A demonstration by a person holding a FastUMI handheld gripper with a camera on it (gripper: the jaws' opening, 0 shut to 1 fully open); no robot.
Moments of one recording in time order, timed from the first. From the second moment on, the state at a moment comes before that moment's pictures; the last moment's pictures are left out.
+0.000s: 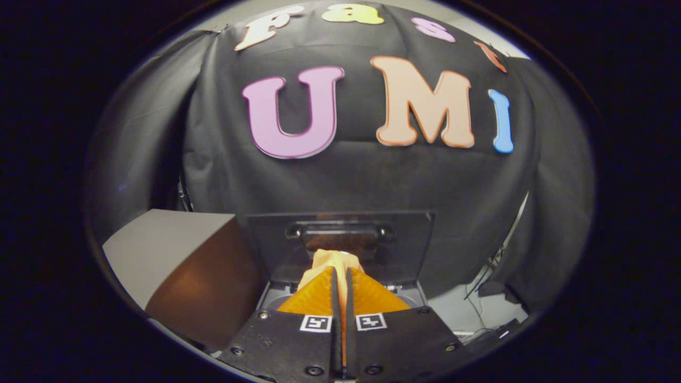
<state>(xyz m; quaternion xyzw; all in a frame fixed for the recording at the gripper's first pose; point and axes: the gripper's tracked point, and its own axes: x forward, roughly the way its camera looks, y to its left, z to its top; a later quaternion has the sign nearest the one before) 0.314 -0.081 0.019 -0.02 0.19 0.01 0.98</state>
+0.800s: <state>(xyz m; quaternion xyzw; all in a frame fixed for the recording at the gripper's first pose) 0.299 -0.084 -0.071 -0.06 0.25 0.00 0.97</state>
